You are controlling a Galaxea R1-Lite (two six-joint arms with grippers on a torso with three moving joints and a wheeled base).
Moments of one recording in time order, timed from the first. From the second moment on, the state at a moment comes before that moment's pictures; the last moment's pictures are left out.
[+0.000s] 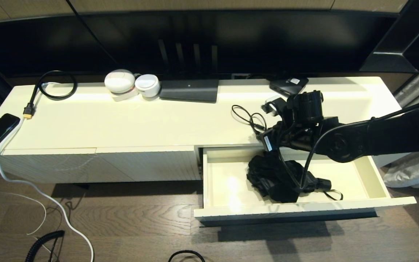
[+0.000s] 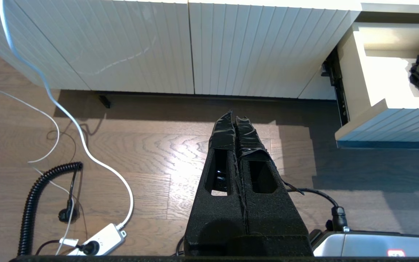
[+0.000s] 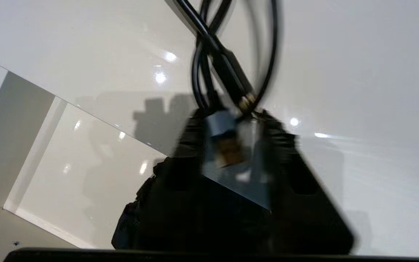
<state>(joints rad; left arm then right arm) 0.00 0.00 0.00 -0.01 0.02 -0.06 0.41 2.07 -1.44 -0.26 -0.08 -0.19</state>
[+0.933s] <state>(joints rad) 0.00 0.00 0.00 -0.01 0.02 -0.06 0.41 1.91 -1.35 -0.25 -0.09 -0.22</state>
